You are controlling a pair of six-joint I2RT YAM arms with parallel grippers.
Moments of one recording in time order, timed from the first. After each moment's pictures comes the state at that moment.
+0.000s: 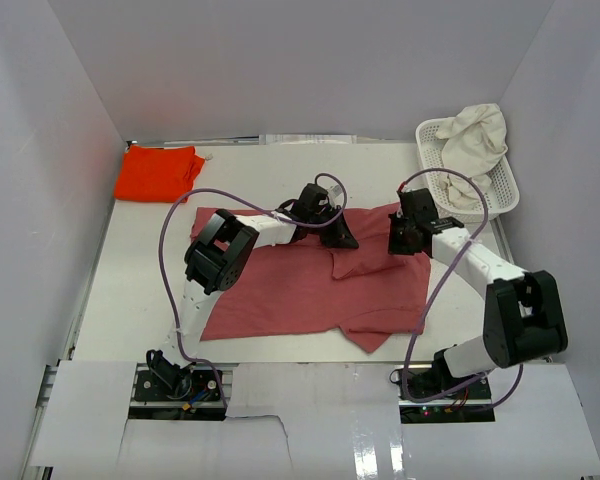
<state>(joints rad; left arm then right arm) -0.68 2.31 1.55 0.09 0.53 -0.83 0.30 1.48 0.93 -0.42 0.03 0.28</state>
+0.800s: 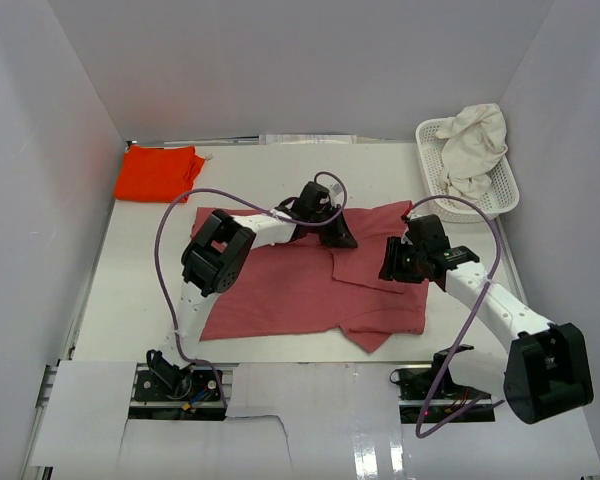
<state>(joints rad) -0.68 2.28 1.55 0.05 0.50 -0.83 0.34 1.14 0.69 -0.51 -0.12 0.36</state>
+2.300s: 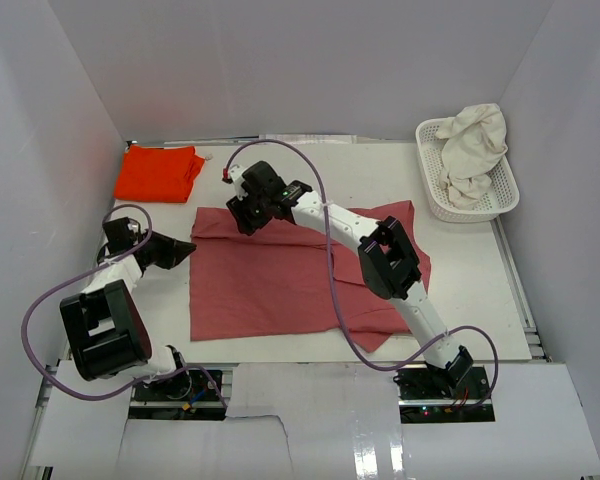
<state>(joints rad) 0.37 1.39 0.67 -0.17 0.59 -0.93 0.87 2.35 2.10 -0.50 -0.18 0.02</state>
